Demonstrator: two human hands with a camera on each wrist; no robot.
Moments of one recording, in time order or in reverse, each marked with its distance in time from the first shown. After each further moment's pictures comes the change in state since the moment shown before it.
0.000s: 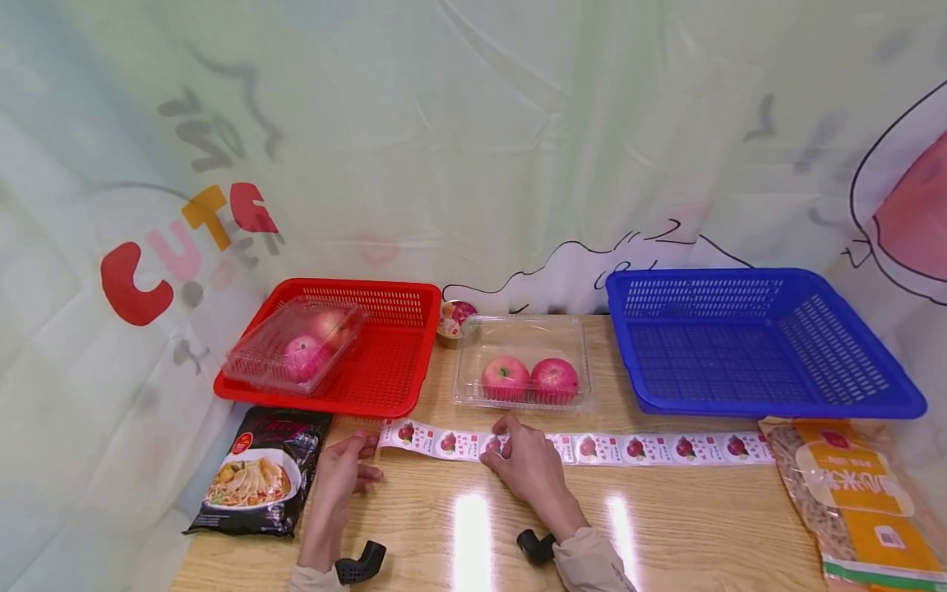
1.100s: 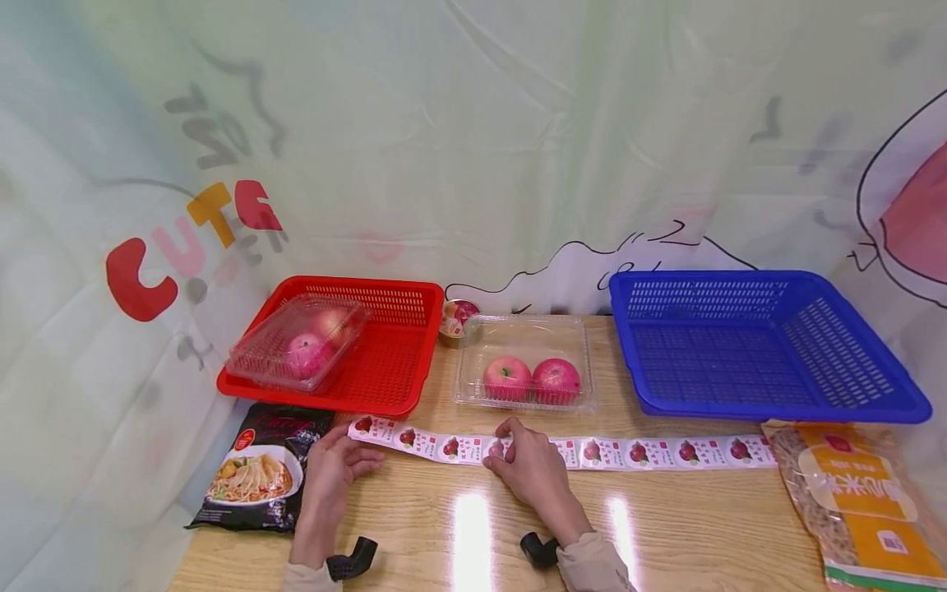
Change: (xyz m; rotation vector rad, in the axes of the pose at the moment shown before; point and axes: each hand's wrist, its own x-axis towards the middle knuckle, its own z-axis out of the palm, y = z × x) left_hand 0.005 0.003 -0.011 -0.272 -0.090 0.068; right_hand -0.005 -0.002 -0.004 -0.003 -0.022 0.024
